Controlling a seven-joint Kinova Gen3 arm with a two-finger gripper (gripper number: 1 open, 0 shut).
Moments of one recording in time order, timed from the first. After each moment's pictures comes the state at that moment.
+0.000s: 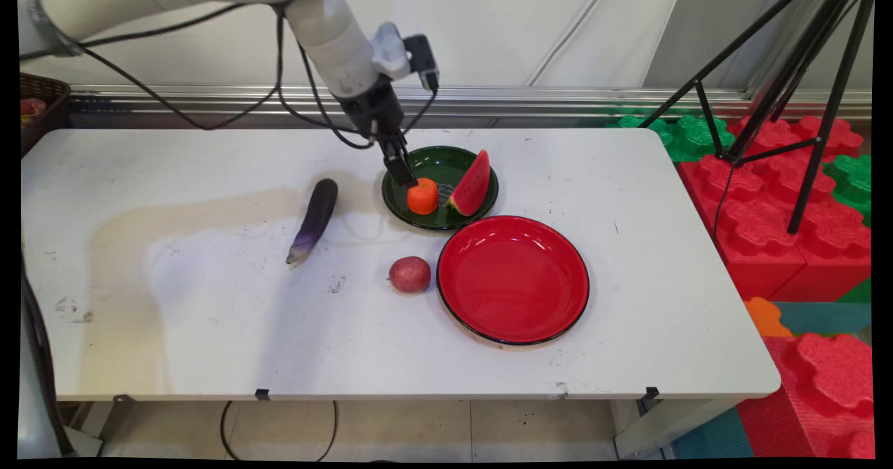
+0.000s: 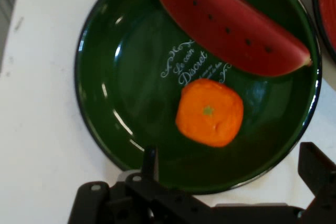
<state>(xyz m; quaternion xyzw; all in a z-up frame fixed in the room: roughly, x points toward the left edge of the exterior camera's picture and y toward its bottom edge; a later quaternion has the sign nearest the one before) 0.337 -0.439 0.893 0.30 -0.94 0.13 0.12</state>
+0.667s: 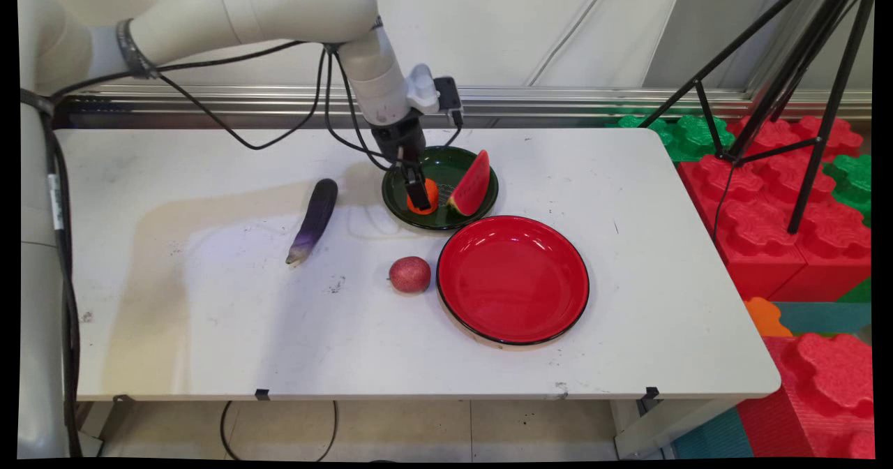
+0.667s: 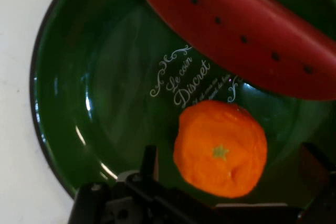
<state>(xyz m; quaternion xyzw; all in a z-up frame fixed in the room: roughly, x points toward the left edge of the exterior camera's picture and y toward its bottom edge) 0.315 -0.485 0.829 0.28 -0.95 0.10 0.09</state>
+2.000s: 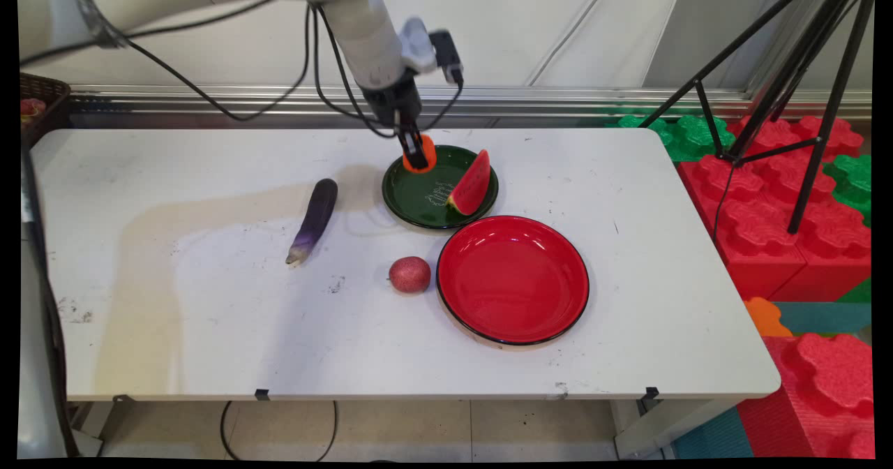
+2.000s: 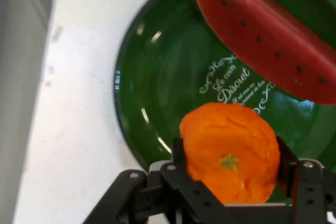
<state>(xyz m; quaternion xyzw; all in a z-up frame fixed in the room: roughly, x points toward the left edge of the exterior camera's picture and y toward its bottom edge) 0.313 -0.470 0.895 0.31 -0.93 0.16 0.09</state>
